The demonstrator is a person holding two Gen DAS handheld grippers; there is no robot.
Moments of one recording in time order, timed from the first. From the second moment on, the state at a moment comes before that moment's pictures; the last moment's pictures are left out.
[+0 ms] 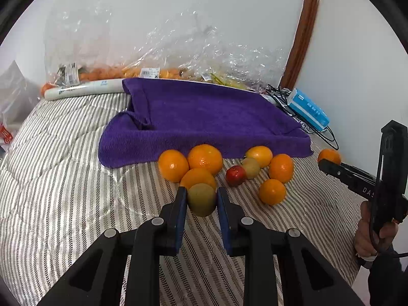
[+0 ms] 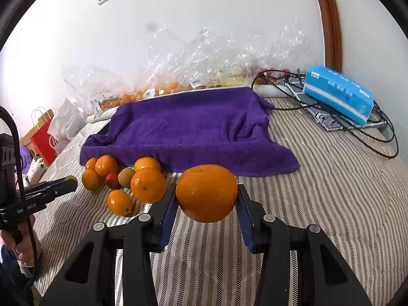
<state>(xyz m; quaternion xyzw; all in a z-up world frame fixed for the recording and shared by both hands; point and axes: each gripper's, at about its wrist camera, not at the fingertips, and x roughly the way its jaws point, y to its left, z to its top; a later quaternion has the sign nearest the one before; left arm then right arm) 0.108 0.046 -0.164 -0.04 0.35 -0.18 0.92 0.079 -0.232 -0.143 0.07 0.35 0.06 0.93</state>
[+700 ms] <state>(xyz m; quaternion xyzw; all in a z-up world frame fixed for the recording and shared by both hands) 0.105 0.046 -0.162 -0.03 0.35 -0.18 0.92 0.091 -0.220 -0.156 0.03 0.39 0.07 0.92</state>
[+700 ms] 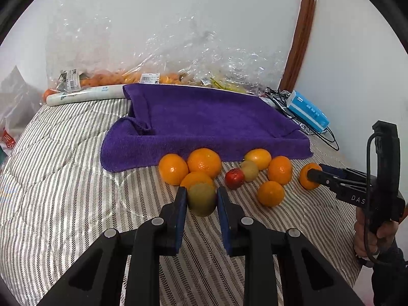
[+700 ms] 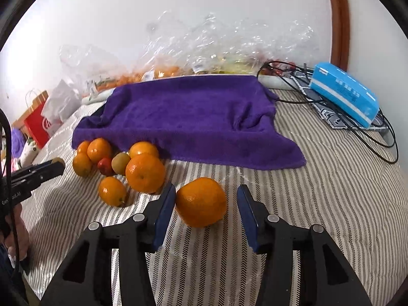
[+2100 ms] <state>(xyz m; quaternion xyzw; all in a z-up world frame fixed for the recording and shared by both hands) 0.221 0.033 -0.090 -0.11 0.31 -0.09 0.94 0.186 -0.220 -0.057 0.03 0.27 0.06 0.96</state>
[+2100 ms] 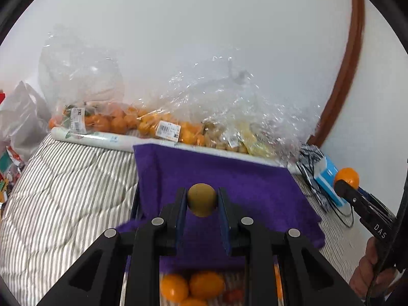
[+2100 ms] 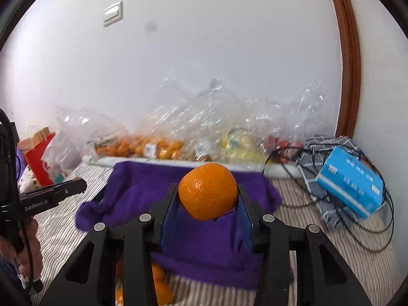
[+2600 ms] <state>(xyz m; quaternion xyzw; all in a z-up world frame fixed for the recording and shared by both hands) 0.269 0.032 -0.144 -0.11 0.35 -0.09 0.93 0.241 -0.233 -0.114 0.03 0.32 0.06 0.95</state>
